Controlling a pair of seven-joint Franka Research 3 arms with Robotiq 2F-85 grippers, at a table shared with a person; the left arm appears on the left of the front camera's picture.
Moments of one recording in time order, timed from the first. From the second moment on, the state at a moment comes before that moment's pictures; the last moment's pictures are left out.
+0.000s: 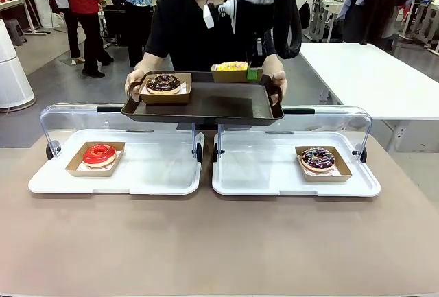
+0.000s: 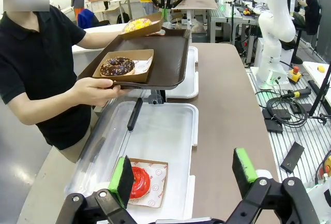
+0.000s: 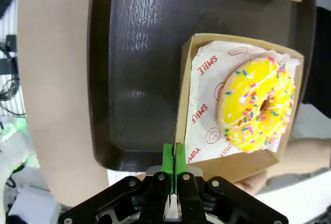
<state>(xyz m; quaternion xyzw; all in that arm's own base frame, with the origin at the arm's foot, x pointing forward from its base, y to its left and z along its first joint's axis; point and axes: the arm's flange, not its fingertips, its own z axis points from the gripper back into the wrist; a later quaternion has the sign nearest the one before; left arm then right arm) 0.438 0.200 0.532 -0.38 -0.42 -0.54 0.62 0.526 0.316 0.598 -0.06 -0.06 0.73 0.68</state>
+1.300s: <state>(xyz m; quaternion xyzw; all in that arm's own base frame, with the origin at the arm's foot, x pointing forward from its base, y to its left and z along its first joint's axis) 0.438 0.200 0.532 -0.38 -0.42 -0.54 0.62 0.534 0.322 0.561 -0.03 -0.01 0.75 0.66</state>
